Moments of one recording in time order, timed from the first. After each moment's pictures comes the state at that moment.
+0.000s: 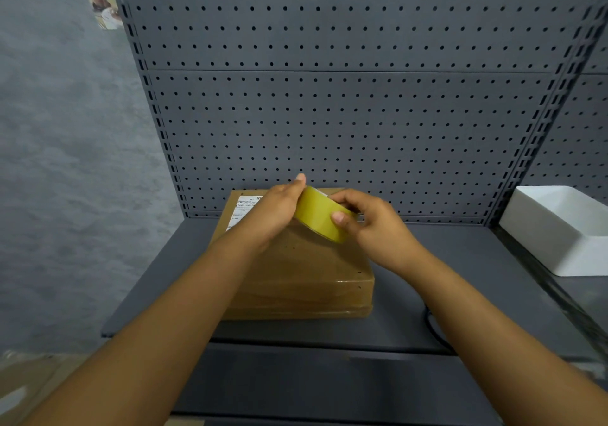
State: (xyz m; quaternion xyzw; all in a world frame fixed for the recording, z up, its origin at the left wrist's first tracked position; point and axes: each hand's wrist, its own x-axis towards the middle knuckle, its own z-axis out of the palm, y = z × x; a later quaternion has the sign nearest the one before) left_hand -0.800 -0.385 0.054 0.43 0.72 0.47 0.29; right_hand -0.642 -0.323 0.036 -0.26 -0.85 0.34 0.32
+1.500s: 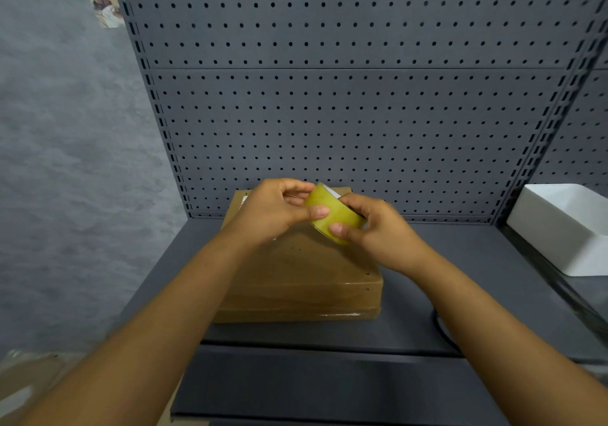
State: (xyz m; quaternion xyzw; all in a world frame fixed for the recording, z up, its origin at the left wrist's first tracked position) left_hand -0.826 -0.390 0.048 0.54 0.65 0.48 0.24; right_hand -0.646 -0.319 0.033 -0.24 -0.85 0.37 0.30
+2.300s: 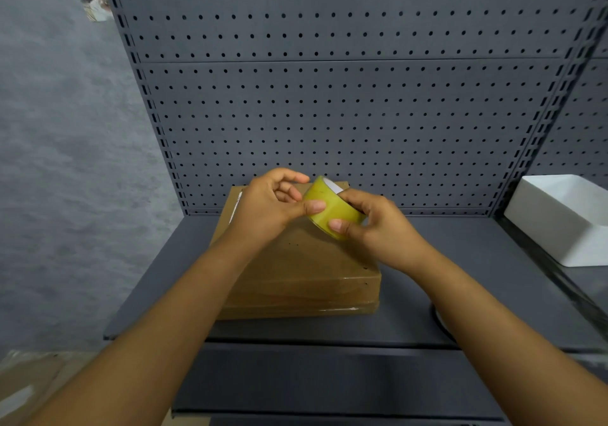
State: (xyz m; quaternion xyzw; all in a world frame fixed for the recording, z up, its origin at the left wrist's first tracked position) left_hand -0.822 -0.393 0.037 0.52 0.63 0.54 0.19; right_hand -0.643 -0.319 0.028 -0.22 -0.84 0.39 0.31
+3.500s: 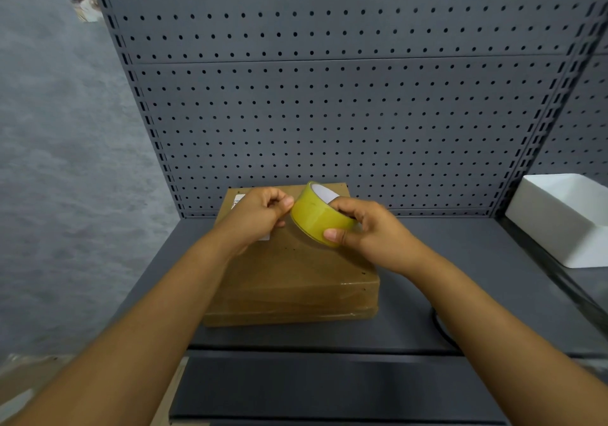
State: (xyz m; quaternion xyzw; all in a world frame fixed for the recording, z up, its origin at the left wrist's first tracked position) left_hand -0.841 -0.380 0.026 0.50 0.68 0.46 0.28; right_hand -0.645 -0.307 0.020 -0.19 -0.85 0.40 0.28
